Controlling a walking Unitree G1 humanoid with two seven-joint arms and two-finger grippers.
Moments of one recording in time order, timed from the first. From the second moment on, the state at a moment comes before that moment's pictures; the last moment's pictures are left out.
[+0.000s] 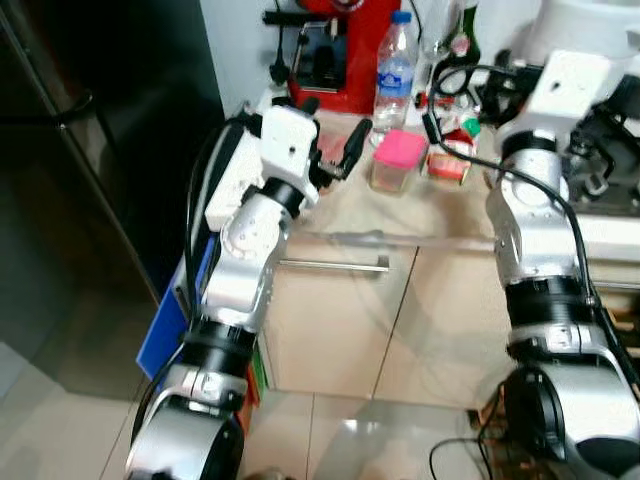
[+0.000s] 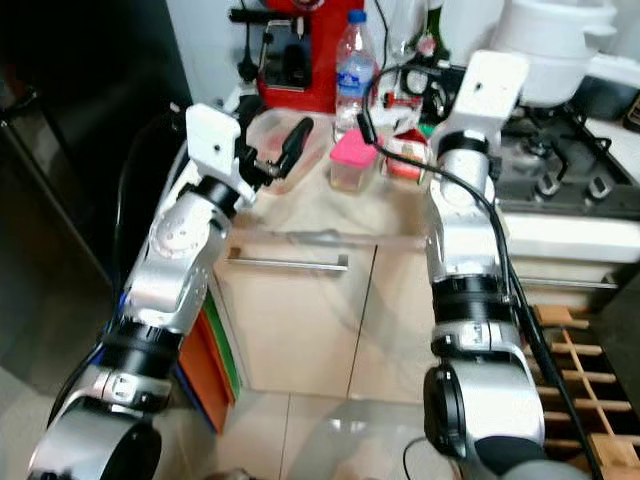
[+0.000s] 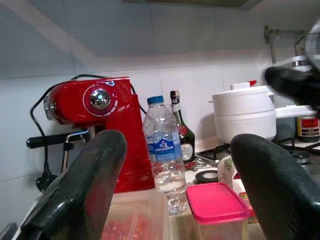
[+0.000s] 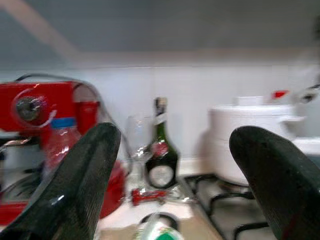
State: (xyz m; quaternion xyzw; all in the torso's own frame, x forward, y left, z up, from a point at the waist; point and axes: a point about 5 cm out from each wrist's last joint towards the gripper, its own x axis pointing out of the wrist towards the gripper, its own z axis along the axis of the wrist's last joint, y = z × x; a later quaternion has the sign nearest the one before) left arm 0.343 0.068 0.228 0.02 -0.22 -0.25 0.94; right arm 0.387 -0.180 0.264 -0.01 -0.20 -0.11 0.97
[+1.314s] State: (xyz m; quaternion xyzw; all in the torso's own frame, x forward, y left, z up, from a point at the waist) left arm 0.313 0.113 0.222 0.07 -0.16 -0.20 0.96; right arm 0.416 -0.223 0.249 0.03 -0.06 -0.19 0.98
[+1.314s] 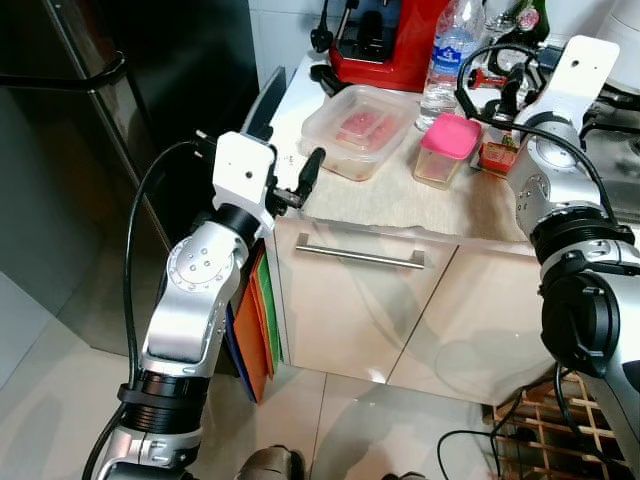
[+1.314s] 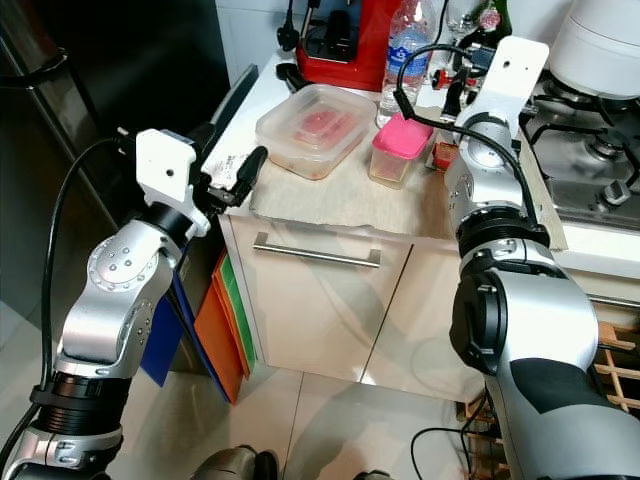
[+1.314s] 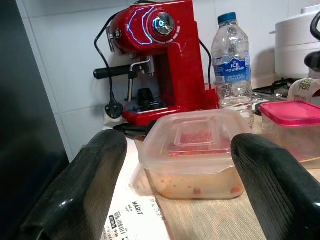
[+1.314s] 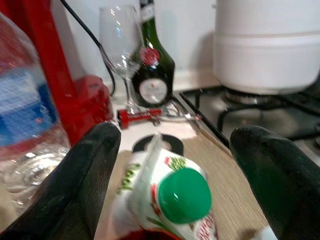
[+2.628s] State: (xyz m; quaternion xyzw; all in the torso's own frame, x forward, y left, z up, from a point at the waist) left arm 0.318 0.112 0.229 0.07 -0.16 -0.19 0.96; right arm 0.419 -0.207 0.231 0.08 0.00 -0.13 0.99
